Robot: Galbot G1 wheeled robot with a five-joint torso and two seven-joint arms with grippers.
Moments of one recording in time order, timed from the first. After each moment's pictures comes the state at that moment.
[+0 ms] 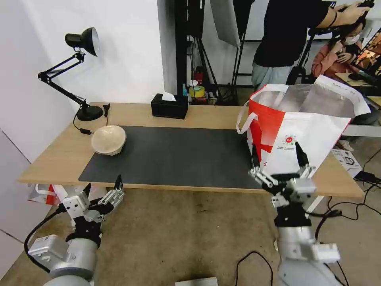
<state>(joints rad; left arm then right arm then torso) 1.78 -1.35 -0.60 -2.50 -0.52 0.22 -0.31 -1.55 0.92 0.17 2.32 0.02 0.30 0.70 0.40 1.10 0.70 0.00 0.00</state>
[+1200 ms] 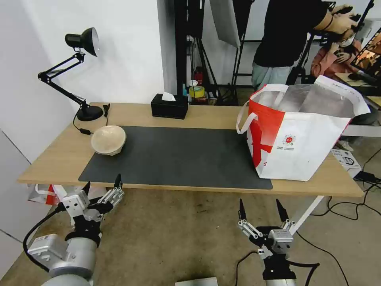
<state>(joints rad) 1.77 -1.33 -0.61 -2.50 -0.52 0.21 -0.31 -1.79 0.96 0.07 2.28 0.00 0.31 0.73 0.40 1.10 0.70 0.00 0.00</state>
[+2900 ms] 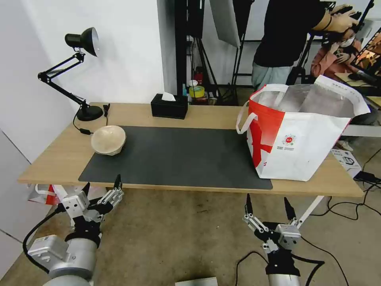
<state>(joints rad) 1.78 -1.34 -0.60 -2.50 -0.51 0.21 -0.31 -1.79 0.99 0.09 2.31 0.02 0.28 0.78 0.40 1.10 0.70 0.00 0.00</state>
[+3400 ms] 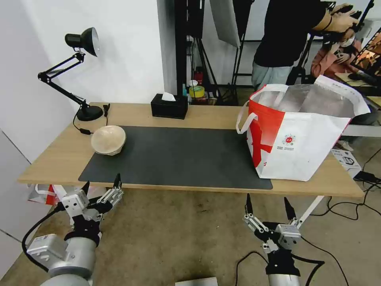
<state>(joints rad) 1.75 -1.31 -0.64 -2.50 -0.65 0.25 -0.33 -1.79 0.99 0.09 2.31 0.02 0.28 0.78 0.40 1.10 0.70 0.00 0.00</state>
